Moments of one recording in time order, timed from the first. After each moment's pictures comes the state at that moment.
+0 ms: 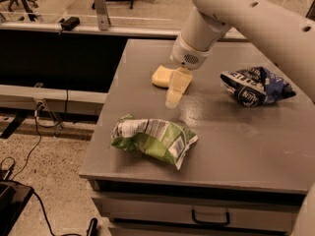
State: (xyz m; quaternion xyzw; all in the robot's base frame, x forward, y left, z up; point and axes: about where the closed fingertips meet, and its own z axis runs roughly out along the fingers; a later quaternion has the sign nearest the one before) arm 0.626 -0.056 0.865 -0.66 0.73 0.06 0.19
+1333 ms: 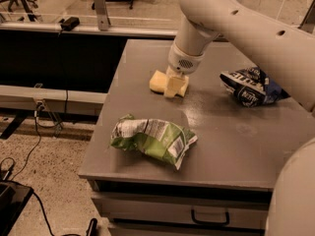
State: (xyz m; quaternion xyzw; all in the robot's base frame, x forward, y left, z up) arm 0.639 -0.053 0.834 -0.66 0.74 0.05 0.15
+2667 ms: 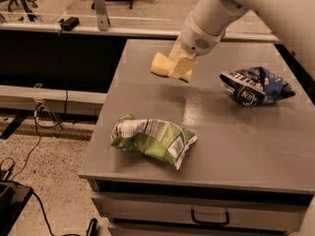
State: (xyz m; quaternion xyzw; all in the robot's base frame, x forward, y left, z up) arm 0.630 -0.059 0.907 -0.68 0.69 0.06 0.23
